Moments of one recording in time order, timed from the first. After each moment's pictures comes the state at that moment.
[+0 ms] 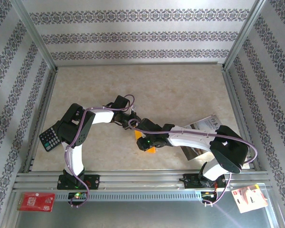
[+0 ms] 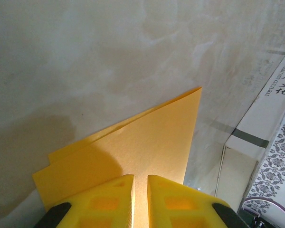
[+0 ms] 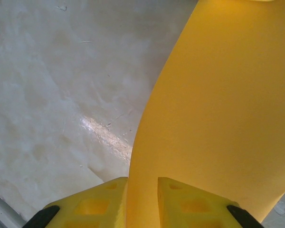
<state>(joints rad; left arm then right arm) -0.46 1.95 1.04 -0.13 0.70 -0.78 0.98 1.55 0.86 -0.41 -0.11 0.50</state>
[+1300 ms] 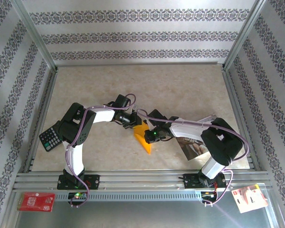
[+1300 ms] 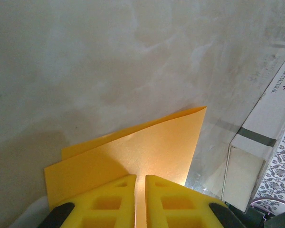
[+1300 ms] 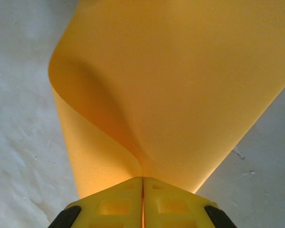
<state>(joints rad) -0.46 1.97 1.07 -0.17 0.69 -0.73 0.75 1.66 0.85 -0.37 -0.28 0.46</state>
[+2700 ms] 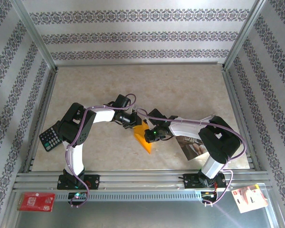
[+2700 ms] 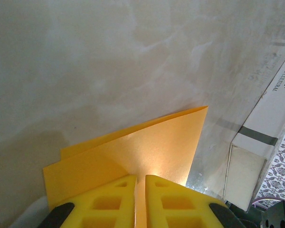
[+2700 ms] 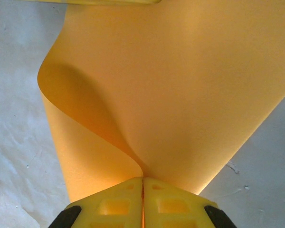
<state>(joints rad) -0.46 1.97 1.07 -0.18 0.69 -0.72 0.74 1.68 0.86 -0.36 -0.28 0.45</state>
